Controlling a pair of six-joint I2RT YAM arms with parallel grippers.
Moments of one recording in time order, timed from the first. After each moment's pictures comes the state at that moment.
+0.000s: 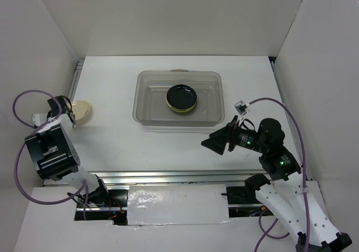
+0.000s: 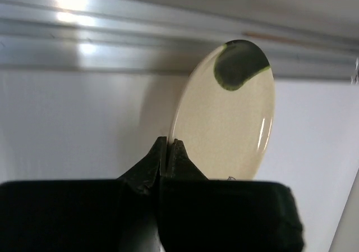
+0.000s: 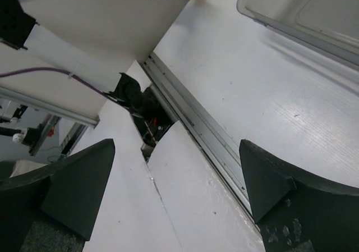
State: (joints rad) left arm 0.53 1.59 0.83 -0.11 -0.32 -1.26; right arm 0.39 0.53 0.66 -0.33 -0.71 0.61
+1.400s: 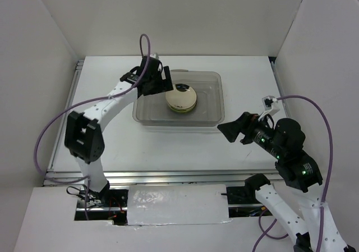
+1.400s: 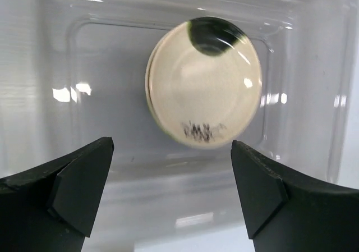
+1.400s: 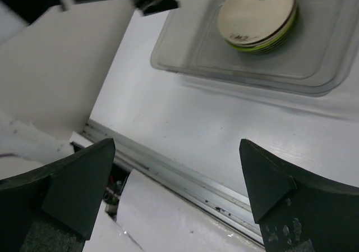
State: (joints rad) left arm -0.44 1.88 1.61 -0.50 -0.02 -0.61; right arm 0.36 0.51 0.94 -0.67 -0.29 0.60
